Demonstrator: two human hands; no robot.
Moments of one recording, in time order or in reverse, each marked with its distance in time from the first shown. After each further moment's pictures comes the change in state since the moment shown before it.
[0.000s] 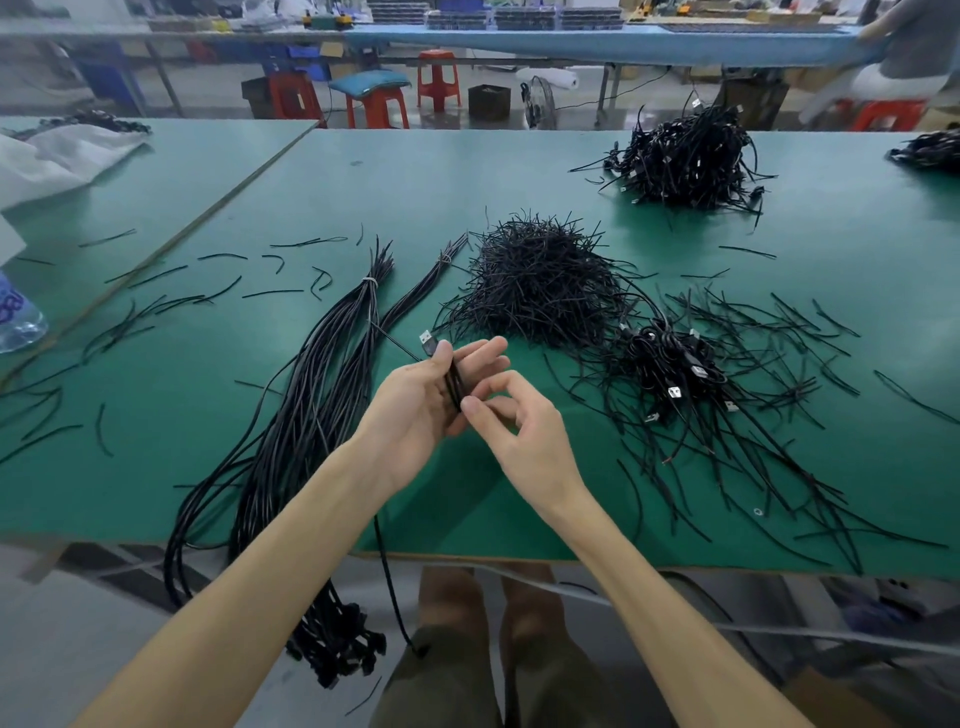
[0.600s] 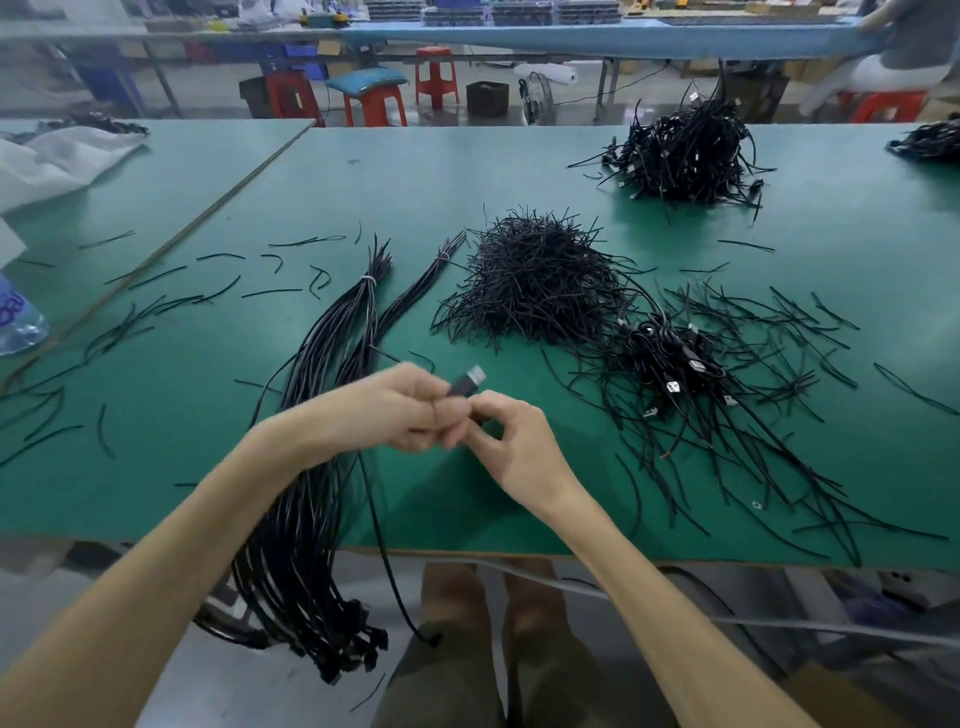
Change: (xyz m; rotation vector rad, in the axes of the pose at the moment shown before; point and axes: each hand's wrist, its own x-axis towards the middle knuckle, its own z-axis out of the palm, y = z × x) left_hand -0.039 0.055 -0.008 0.934 -0.382 -0.016; right_hand 0.001 0.002 0.002 -0.096 -0.130 -0.005
